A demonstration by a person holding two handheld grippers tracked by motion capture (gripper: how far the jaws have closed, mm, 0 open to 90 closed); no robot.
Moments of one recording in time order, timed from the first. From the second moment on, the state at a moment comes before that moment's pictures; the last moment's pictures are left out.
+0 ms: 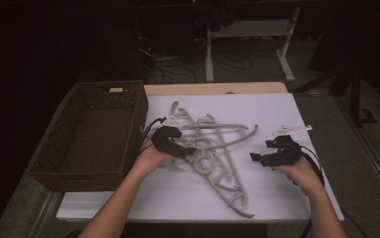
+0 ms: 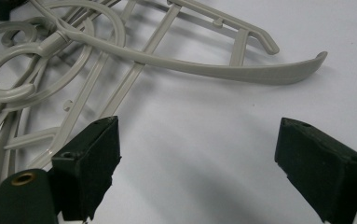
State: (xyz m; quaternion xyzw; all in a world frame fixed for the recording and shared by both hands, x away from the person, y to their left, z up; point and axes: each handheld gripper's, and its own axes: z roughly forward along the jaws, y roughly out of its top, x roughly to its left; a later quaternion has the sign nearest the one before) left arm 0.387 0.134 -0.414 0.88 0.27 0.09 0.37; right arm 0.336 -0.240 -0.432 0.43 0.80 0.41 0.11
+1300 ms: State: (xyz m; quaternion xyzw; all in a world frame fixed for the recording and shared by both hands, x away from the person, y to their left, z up) left arm 0.397 0.116 -0.426 0.93 0.21 0.09 0.28; right arm 0.337 -0.239 -0.433 0.43 0.80 0.41 0.11
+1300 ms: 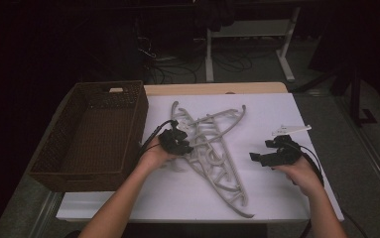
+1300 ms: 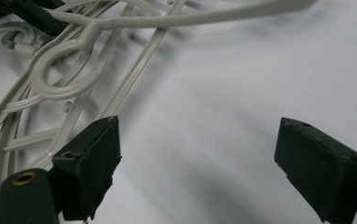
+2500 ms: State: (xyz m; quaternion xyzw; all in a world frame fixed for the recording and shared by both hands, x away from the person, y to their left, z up) left arm 0.371 0.166 -0.286 0.89 0.23 0.07 0.38; right arm 0.337 -0.238 -0.434 0.43 0.80 0.41 0.11
